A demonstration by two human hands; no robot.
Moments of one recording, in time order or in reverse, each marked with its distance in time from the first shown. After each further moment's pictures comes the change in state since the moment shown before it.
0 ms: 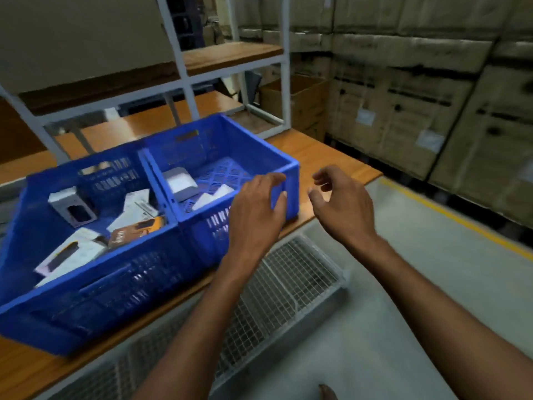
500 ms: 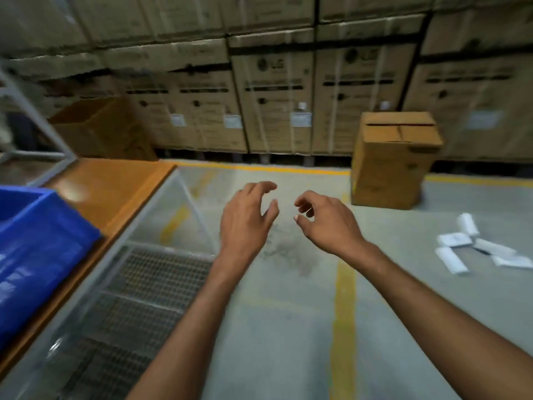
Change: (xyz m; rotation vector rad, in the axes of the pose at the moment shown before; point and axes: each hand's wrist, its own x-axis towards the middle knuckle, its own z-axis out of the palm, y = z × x) left_hand -0.163 0.315 0.136 -0.269 -0.428 0.506; right_hand -0.257 0.194 -0.287 -0.309 0.064 0.517
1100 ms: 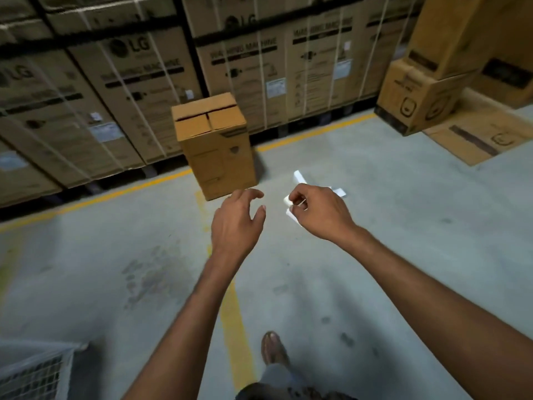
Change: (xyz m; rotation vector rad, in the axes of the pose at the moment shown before) left_hand 0.038 0.397 0.308 -0.200 -0.398 0.285; right_hand -0.122 0.409 -0.263 -0.063 0.216 0.580
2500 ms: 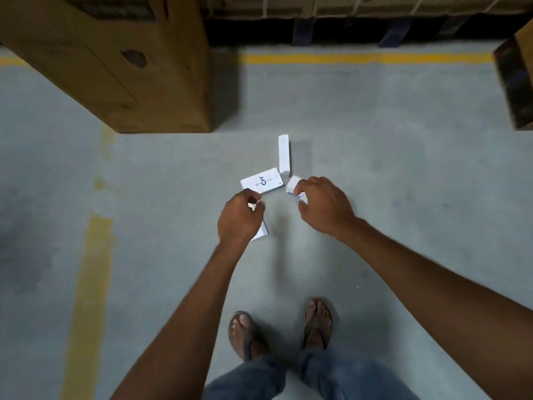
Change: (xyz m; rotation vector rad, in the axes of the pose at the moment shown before) left_hand 0.467 -0.065 0.696 -0.271 -0.273 -0.842; right_hand 0.629 0.552 0.219 -0.285 -0.498 -0.184
